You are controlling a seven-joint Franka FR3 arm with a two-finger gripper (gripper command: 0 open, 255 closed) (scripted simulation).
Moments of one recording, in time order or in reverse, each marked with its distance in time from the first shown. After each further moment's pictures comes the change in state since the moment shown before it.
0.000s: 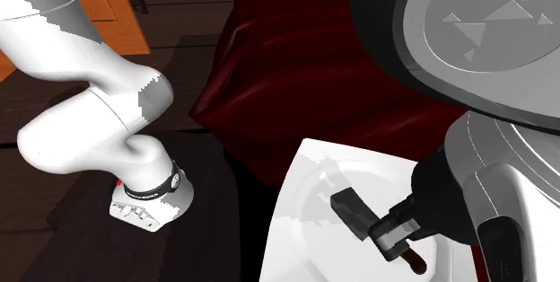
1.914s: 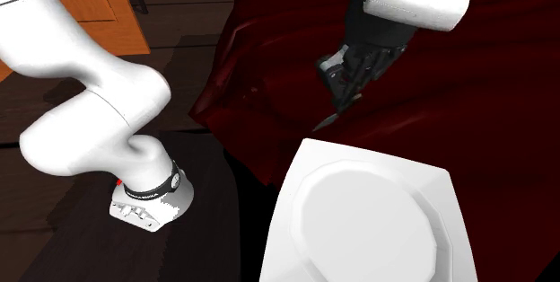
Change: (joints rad) arm 0.106 -0.298 0.131 -0.126 0.107 -0.138 0.228
